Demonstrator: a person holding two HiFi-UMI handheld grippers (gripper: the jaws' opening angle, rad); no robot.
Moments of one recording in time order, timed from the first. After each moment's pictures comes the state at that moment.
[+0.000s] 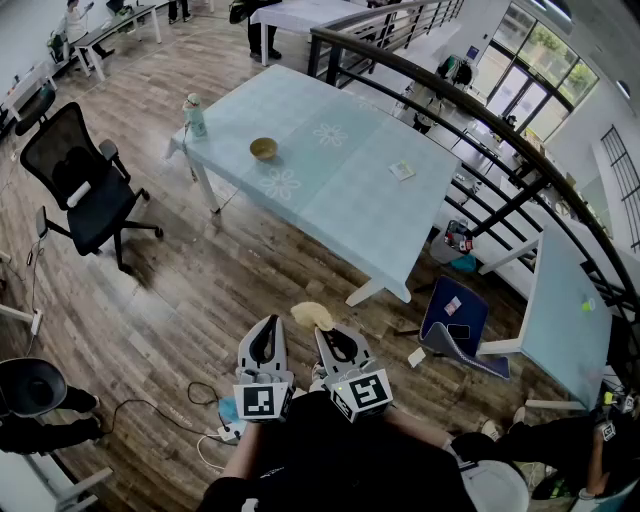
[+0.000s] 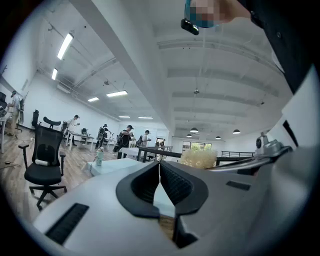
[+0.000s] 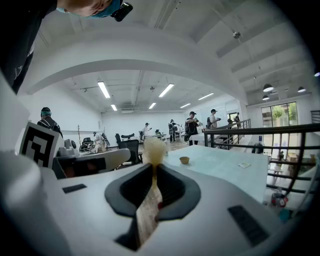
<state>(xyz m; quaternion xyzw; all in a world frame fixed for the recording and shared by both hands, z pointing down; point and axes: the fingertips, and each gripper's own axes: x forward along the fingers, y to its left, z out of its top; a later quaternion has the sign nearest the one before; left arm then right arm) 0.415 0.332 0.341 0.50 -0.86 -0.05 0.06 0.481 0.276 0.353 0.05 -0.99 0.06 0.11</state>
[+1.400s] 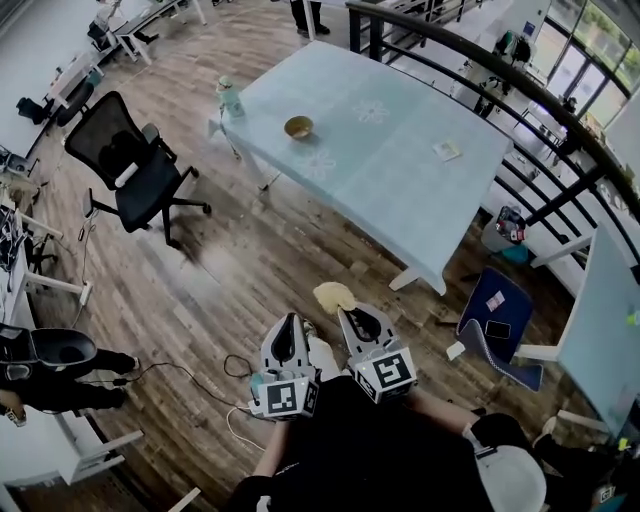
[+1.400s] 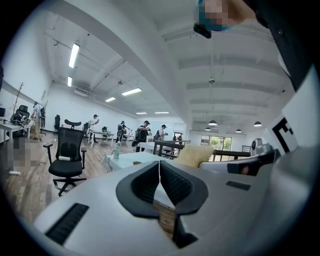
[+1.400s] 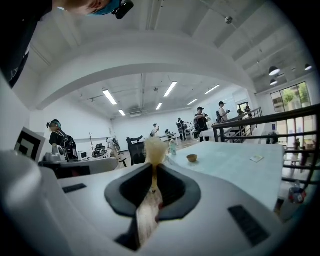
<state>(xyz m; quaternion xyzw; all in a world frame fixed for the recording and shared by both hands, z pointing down) 0.440 0.304 0.353 0.39 -0.92 -0.06 0.09 0.484 0.212 0.362 -0.01 -0.99 0.10 0.10</state>
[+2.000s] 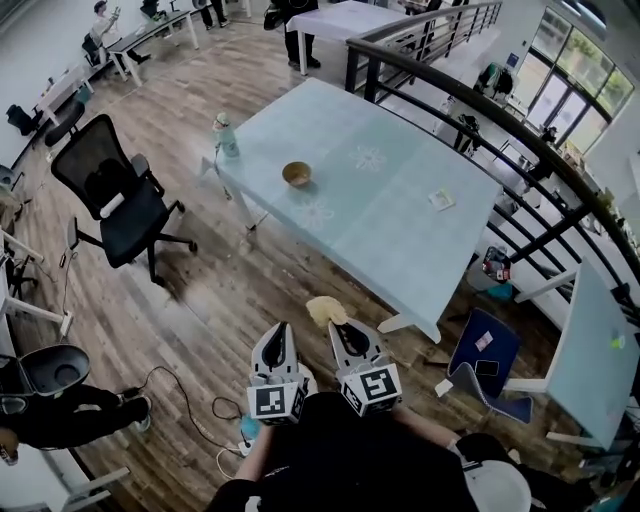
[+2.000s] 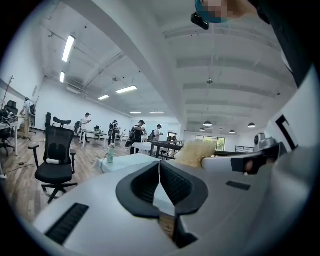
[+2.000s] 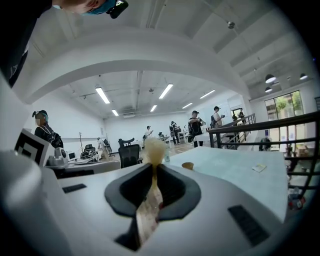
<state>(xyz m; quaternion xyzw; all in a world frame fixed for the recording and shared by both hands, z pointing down) 0.319 0.273 0.353 0.42 -0.90 -0.05 0.11 0.376 0.186 0.353 0.03 -0.99 0.09 0.09</state>
